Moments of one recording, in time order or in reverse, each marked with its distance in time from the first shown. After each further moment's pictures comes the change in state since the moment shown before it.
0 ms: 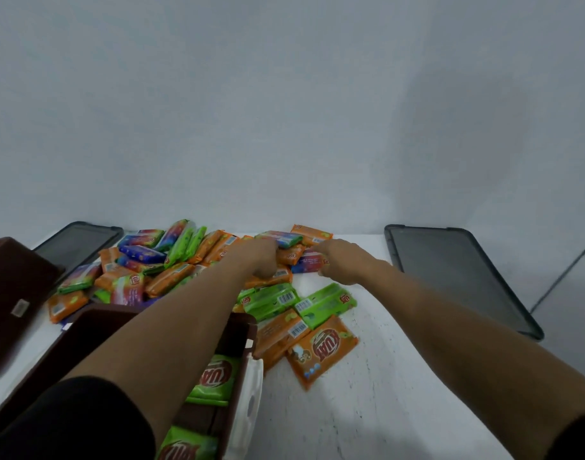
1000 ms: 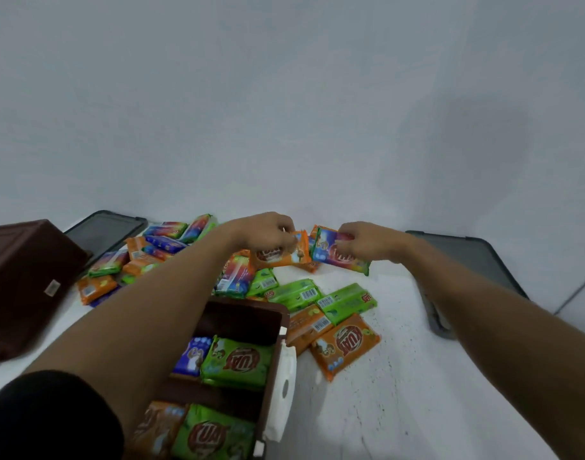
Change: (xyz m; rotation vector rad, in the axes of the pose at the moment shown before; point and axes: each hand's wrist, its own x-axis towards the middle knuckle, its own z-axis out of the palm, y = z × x) left_hand -0.048 -0.051 -0.048 -0.499 0.039 0.298; right_hand -0.011 -0.024 -0.052 0.348 -0.085 0.064
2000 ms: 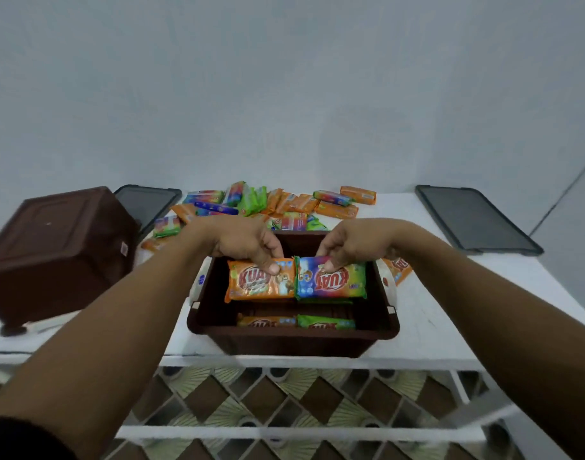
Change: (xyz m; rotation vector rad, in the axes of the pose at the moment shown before) left_hand -0.206 -0.116 -0.024 -0.213 -0.499 0.091; right_hand -0.106 -0.190 0.132 0.048 -0.307 0.061
